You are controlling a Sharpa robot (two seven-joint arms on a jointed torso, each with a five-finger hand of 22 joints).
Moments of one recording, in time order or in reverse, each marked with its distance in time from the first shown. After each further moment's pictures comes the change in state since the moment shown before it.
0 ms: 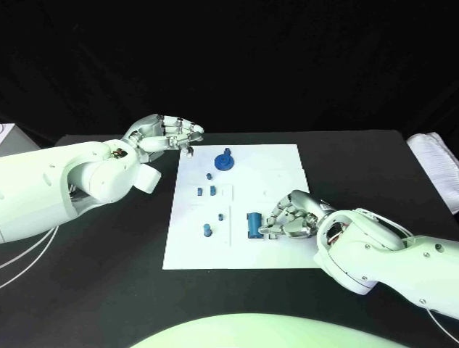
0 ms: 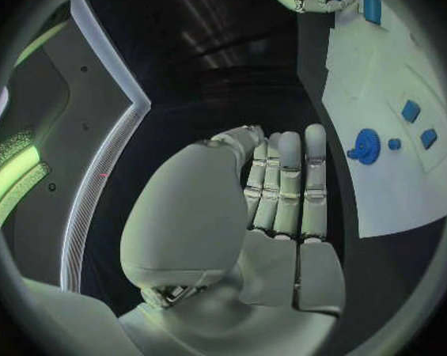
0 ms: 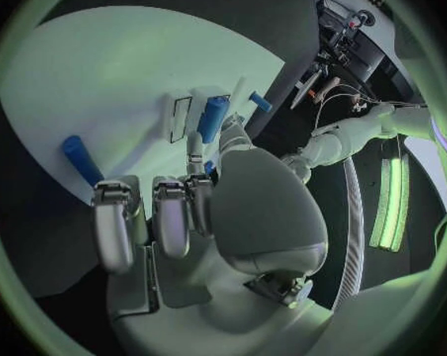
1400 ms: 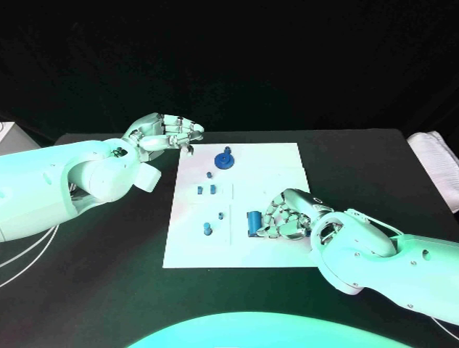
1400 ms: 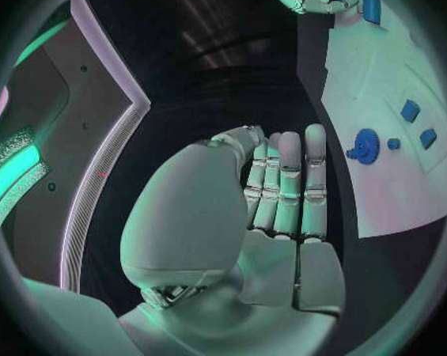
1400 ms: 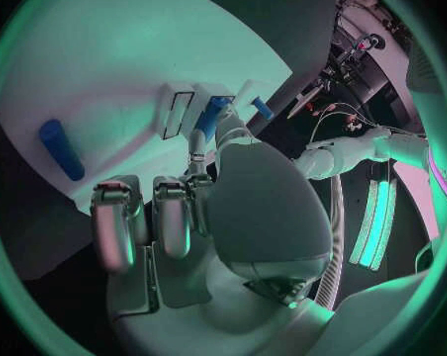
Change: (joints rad) left arm 0.000 0.002 0.000 -0.002 0.000 0.001 -0.001; left_hand 0.000 0.000 0.003 -0.003 0.000 -0.004 0.004 0.000 0.002 0.000 0.000 0.000 0.001 0.000 0.000 0.000 0.001 0.000 0.000 0.000 -0.006 -0.002; right arm -0.023 0.038 -0.004 -0.033 -0.161 -0.022 0.006; right_hand 0.067 -0.042 0.085 0.017 -0.003 0.035 -0.013 0.027 -0.004 0.000 -0.007 0.008 0.000 0.000 -0.007 0.000 0.000 0.000 -0.004 -0.004 0.000 0.000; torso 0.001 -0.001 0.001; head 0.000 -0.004
